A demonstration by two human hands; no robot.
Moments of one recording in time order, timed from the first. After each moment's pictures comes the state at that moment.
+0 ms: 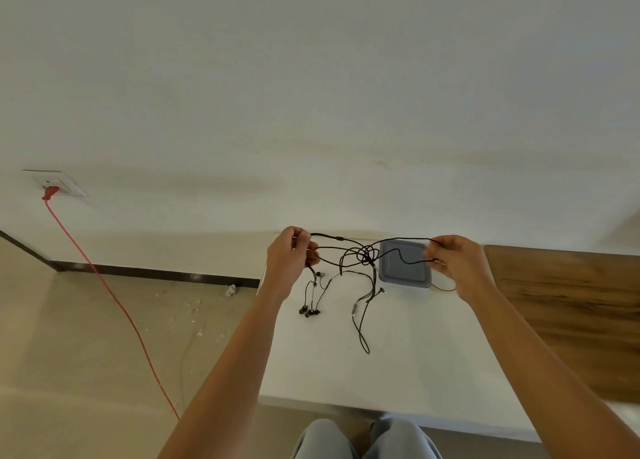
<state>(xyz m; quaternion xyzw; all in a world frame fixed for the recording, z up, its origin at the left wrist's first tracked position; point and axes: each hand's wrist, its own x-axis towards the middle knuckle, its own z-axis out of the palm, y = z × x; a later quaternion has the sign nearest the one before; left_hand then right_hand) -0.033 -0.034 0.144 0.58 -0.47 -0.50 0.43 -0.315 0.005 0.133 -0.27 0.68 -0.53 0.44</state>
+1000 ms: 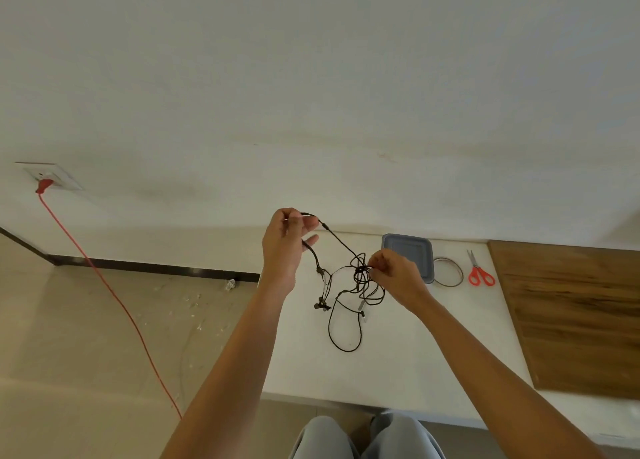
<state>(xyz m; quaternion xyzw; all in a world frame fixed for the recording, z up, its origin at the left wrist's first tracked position) -0.038 -0.033 0.163 0.51 -0.38 -0.55 0.54 -0.241 0.001 0.087 -0.56 0.67 -0.30 0.37</state>
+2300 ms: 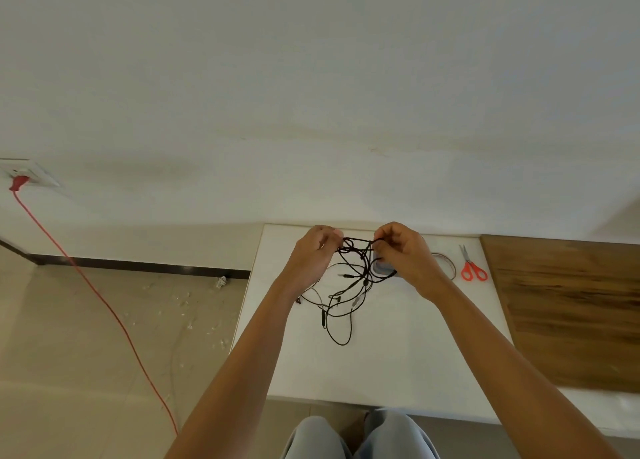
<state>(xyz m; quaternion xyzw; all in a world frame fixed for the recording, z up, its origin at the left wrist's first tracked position) -0.069 -0.032 0.140 0.54 -0.62 -0.50 0.28 -0.251 -0.001 0.141 -0.50 0.61 -0.42 0.46</state>
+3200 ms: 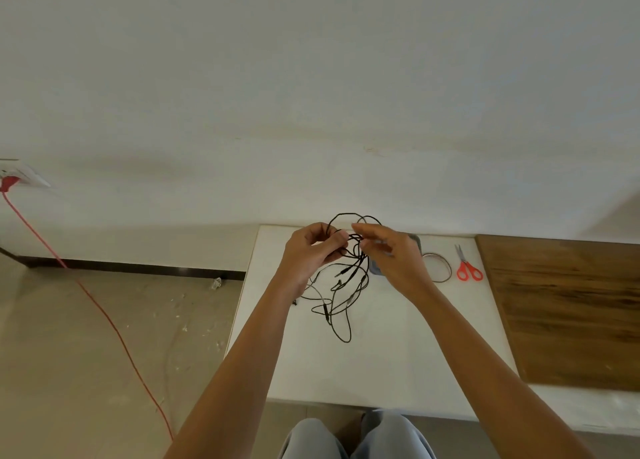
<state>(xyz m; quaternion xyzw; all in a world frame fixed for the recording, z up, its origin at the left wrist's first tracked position) -0.071 -0.034 0.139 0.47 -0.47 -0.64 0.39 -0.238 0.004 0.143 -0.59 0.62 -0.40 0.34</state>
